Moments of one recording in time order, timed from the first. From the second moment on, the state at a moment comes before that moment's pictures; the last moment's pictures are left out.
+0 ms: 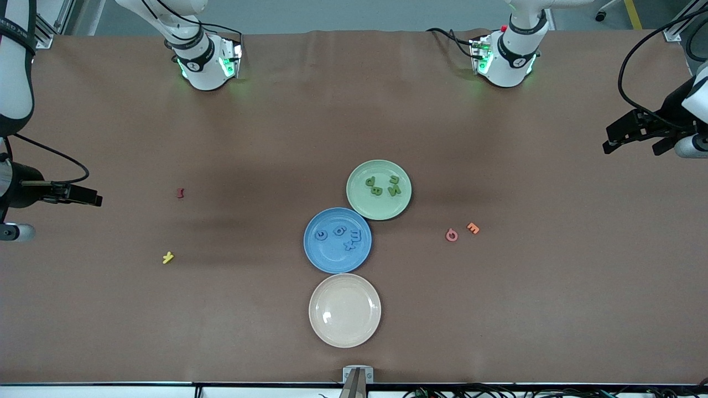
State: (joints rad) left arm -0.04 -0.03 0.00 -1.61 -0.05 1.62 0.00; right arm -0.13 0.32 0.08 -1.33 0.00 1.50 0.03
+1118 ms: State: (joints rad) left arm -0.02 -0.03 0.00 -1.61 -0.05 1.62 0.00; right arm -0.03 -0.06 -0.02 -1.63 -0.02 1.46 -0.03
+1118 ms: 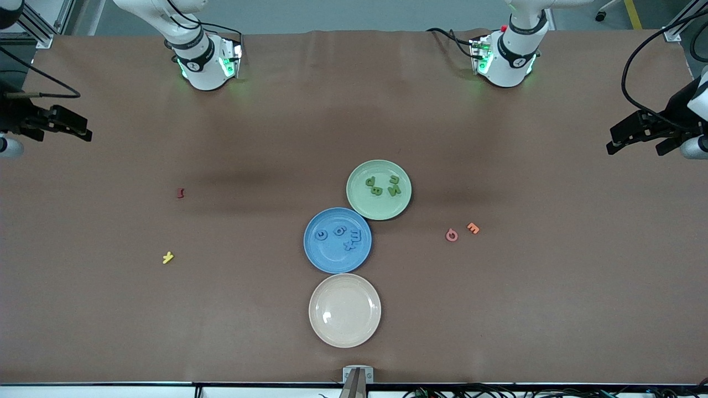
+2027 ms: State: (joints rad) left arm -0.02 -0.02 0.00 -1.60 -0.05 1.62 0.00; right arm -0.02 -0.13 -0.02 -1.65 -0.02 1.49 -0.04
